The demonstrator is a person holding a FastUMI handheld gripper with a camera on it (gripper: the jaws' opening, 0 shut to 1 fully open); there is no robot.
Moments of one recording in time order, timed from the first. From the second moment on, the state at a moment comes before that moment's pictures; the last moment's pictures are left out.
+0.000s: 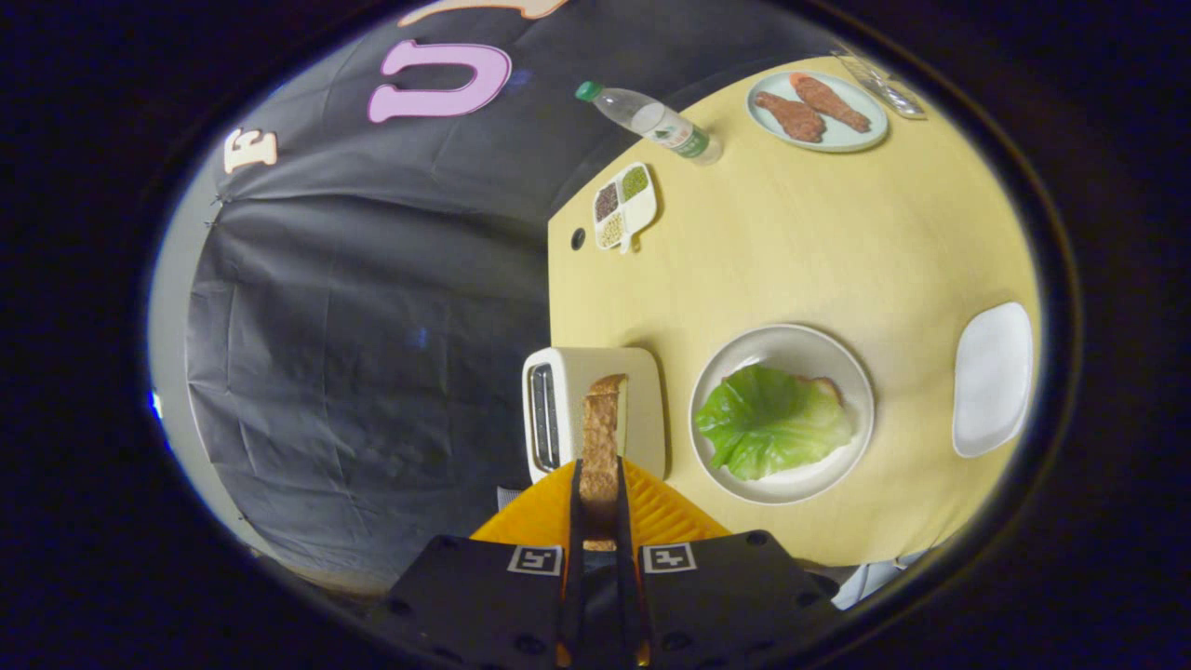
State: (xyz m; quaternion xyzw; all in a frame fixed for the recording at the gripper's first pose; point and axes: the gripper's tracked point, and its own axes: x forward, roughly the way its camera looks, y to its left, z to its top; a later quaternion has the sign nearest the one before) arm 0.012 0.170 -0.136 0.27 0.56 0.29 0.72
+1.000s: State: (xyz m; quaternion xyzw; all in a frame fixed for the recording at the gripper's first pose) arm 0.036 0.106 -0.310 0.16 0.59 0.23 0.76
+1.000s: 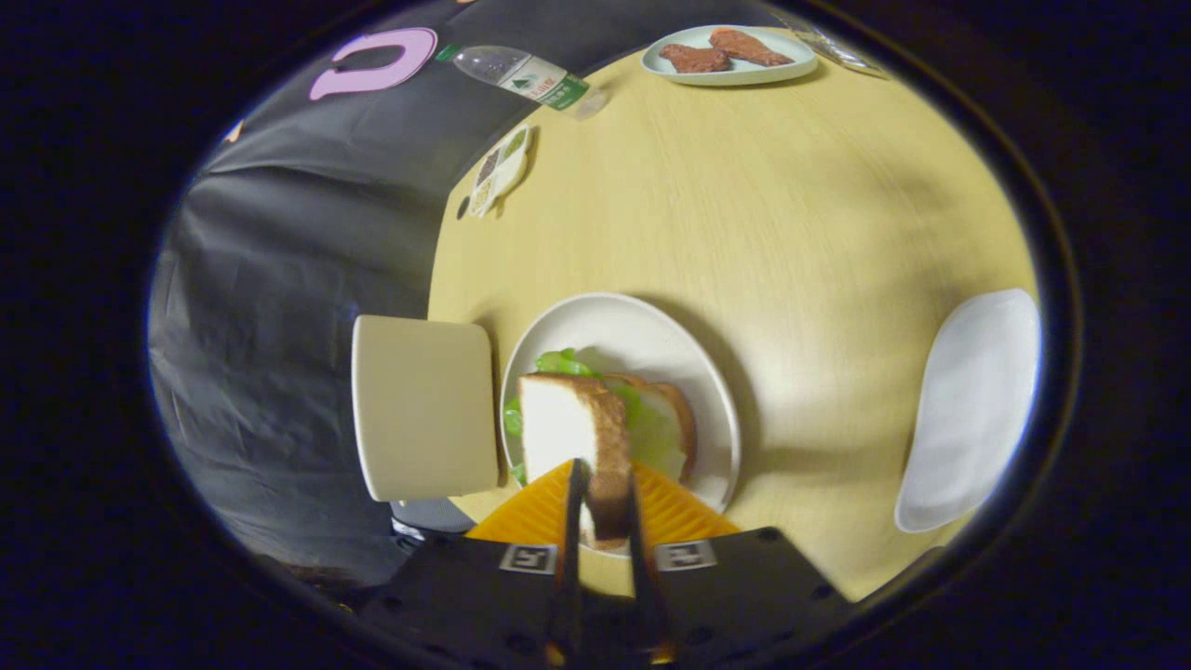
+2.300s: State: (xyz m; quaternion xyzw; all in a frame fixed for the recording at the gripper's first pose) arm 0.053 0.050 0.011 0.11 0.13 0.18 0.97
